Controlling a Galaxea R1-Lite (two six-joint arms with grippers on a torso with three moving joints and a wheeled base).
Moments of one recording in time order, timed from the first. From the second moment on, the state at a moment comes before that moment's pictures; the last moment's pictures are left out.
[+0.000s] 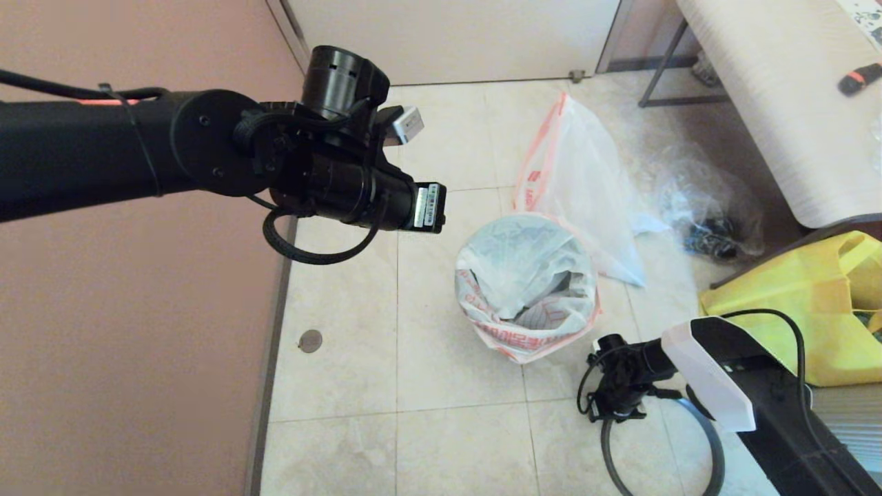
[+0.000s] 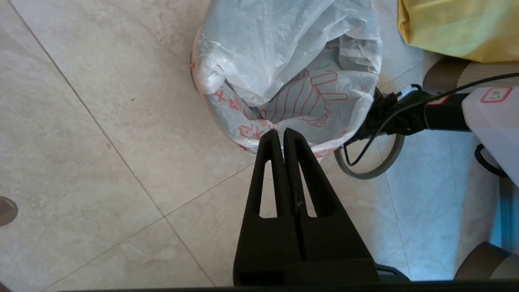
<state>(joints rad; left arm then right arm) -0.58 1.92 -1.82 0.42 -0.02 -0.10 0.14 2.98 -1.97 0.29 -0.02 0.14</state>
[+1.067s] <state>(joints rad) -0.58 1.88 -1.81 0.44 -0.01 -0.10 0.16 2.28 -1.77 0.38 -0.23 0.36</state>
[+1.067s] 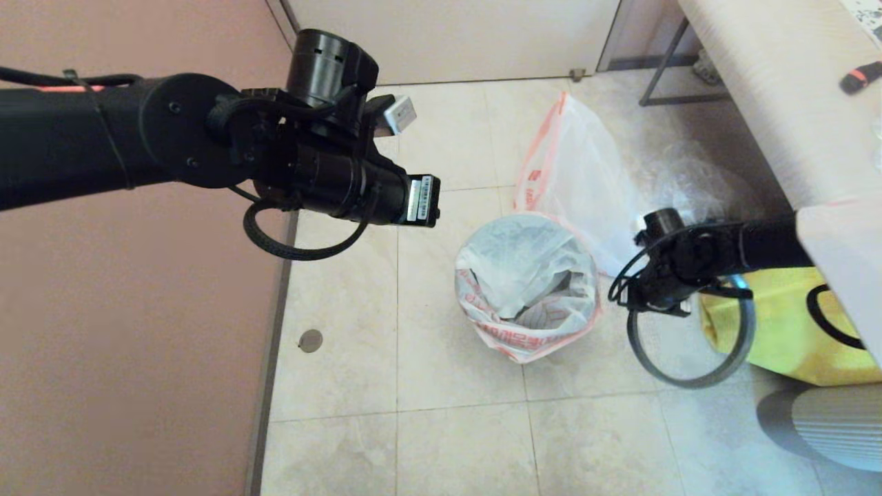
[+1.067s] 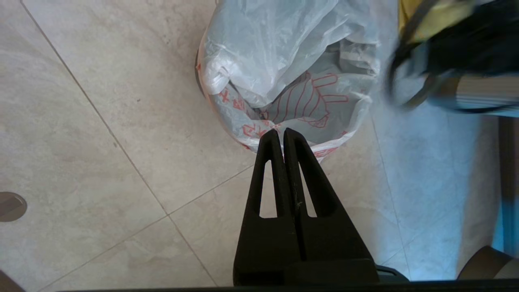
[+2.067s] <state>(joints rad) -0.45 1.66 -1.76 0.45 -0.04 -0.10 0.59 2.09 -1.92 0.50 -0.46 -0.37</state>
